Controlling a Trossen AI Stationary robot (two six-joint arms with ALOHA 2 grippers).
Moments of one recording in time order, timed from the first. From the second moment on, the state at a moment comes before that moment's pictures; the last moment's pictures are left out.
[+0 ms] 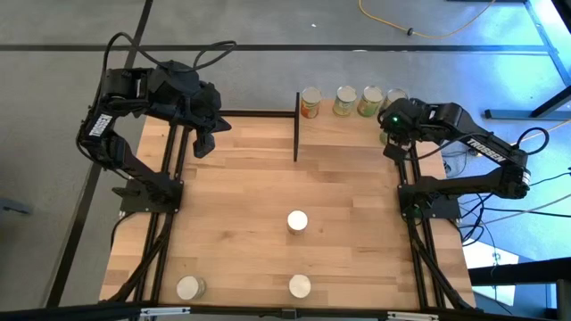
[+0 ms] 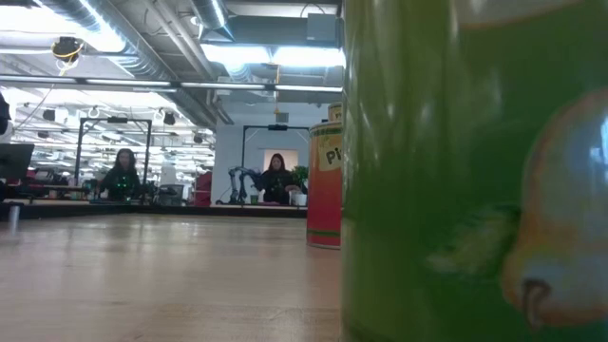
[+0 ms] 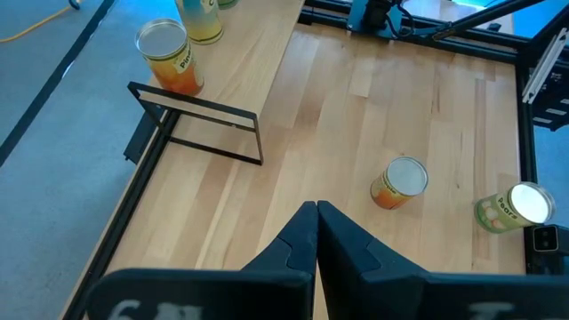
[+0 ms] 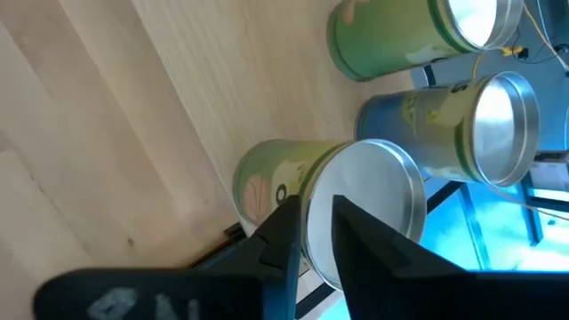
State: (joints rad) left arm 0.19 1.49 2.32 -1.57 -0.03 -0.09; right arm -0.48 1.07 1.29 -1.44 0.43 -0.16
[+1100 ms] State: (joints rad) left arm 0.19 1.49 2.32 -1.57 -0.03 -0.09; right arm -0.44 1.07 1.47 -1.50 0.02 -0.11
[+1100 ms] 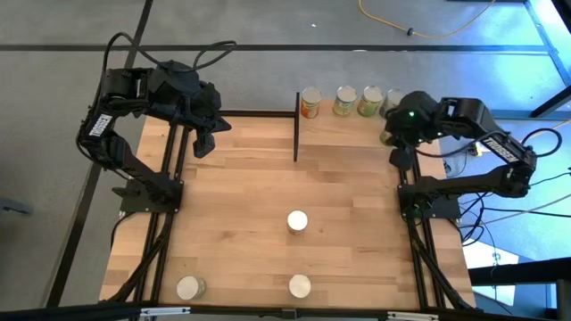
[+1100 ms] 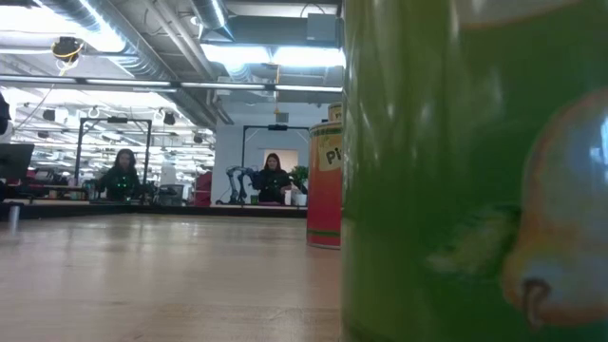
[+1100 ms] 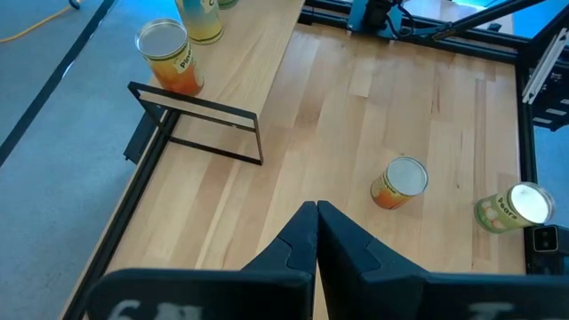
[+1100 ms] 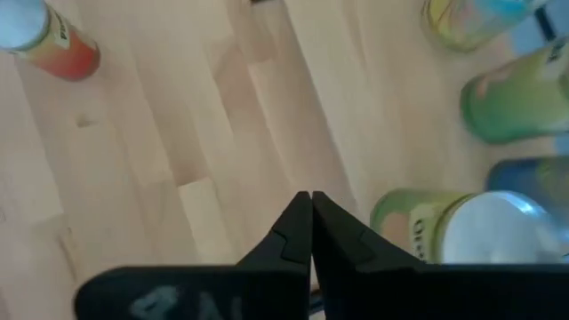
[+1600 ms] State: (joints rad) left arm 0.19 1.49 2.32 -1.57 -0.04 -0.09; right arm -0.42 1.07 1.29 -1.49 0.27 -0.13
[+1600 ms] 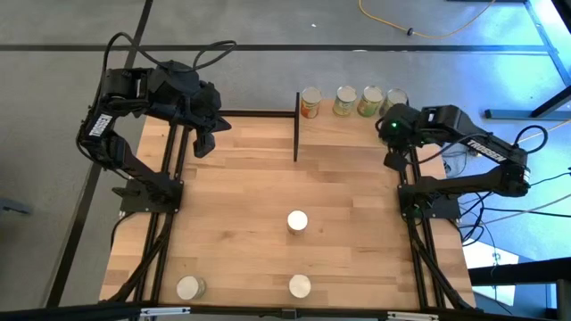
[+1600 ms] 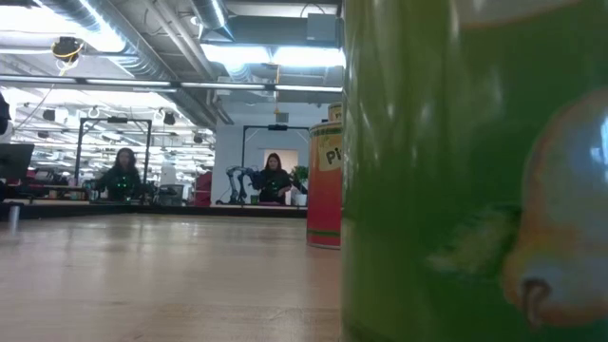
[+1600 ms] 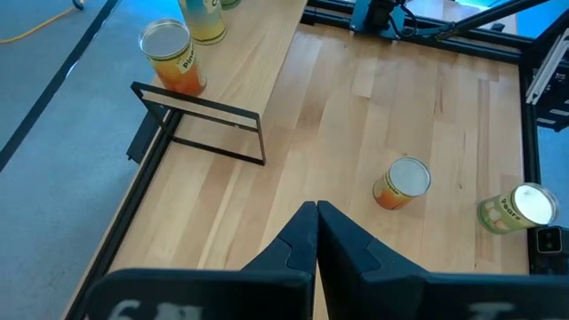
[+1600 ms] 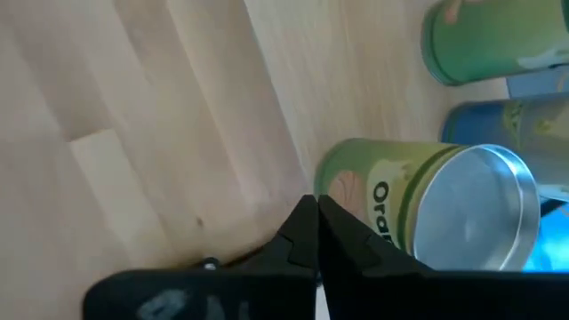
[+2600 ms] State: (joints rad) left arm 0.19 1.49 2.32 -1.57 -0.04 -0.10; right arm -0.27 1.07 1.48 -1.39 0.16 -0.07
